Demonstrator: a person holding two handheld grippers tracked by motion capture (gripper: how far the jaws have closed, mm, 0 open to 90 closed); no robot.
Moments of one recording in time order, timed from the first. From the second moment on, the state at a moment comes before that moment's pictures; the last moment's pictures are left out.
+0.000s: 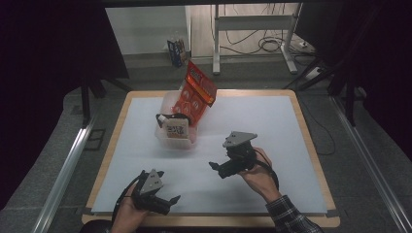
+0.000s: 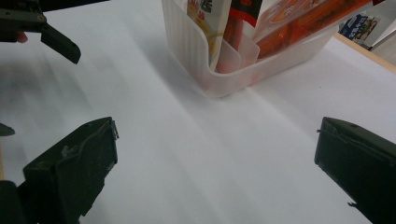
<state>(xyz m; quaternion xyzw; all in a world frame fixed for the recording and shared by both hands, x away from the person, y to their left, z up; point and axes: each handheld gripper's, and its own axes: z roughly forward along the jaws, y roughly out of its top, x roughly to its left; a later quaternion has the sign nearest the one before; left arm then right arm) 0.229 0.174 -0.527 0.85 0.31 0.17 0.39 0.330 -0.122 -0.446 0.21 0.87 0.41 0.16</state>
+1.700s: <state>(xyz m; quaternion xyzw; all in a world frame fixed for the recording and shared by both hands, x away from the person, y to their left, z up) 0.229 0.175 -0.527 0.85 0.31 0.18 0.39 0.291 -0.188 -0.463 0.27 0.85 0.41 0.18</state>
